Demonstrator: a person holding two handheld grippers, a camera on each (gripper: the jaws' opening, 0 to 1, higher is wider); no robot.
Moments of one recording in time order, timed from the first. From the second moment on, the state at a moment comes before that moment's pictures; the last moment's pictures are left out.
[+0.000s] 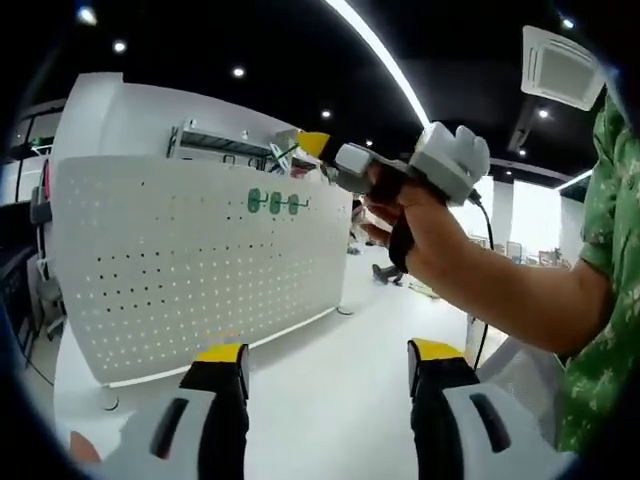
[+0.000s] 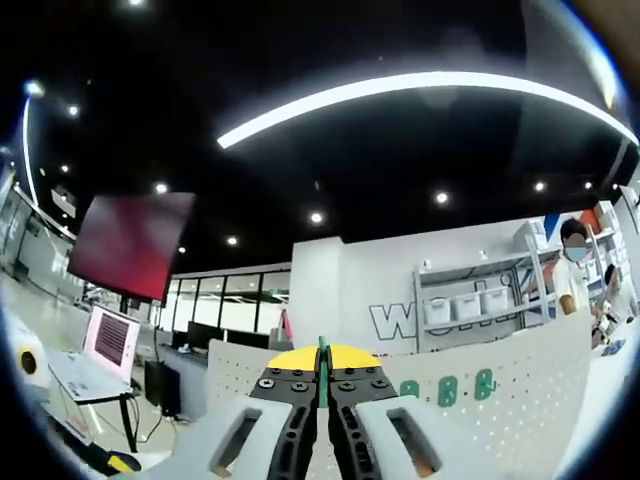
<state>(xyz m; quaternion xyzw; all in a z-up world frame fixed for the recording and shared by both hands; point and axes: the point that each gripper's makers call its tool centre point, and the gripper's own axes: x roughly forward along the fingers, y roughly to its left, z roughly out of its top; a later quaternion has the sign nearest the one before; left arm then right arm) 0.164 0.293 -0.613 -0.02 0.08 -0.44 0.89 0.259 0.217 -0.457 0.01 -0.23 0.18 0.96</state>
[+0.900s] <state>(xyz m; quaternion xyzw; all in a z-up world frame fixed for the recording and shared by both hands) 0.233 0.246 -0.509 -0.06 -0.02 -0.44 0.90 0.232 0.212 -0.452 0.02 -0.23 0.19 0.95</state>
